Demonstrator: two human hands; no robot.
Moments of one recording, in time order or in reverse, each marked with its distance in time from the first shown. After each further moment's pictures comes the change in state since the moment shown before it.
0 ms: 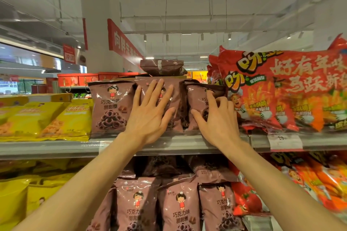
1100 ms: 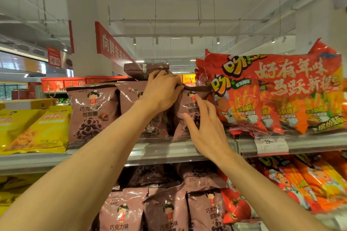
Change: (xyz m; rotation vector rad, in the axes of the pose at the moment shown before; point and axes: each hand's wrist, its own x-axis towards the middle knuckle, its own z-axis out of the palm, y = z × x) left_hand 0.110 0.047 -0.023 -0.188 -0.018 0.043; right_hand -0.006 0.016 0.009 0.359 0.004 -0.038
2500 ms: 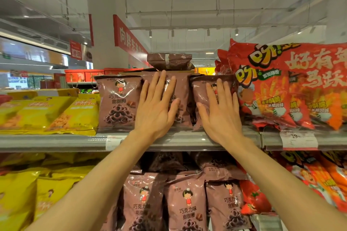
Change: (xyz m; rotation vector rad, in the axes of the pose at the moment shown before) left_hand -0.107 -0.050 0.032 0.142 0.178 -0.078; right_hand 0.017 -0.003 0.024 -0.408 0.031 -0.116
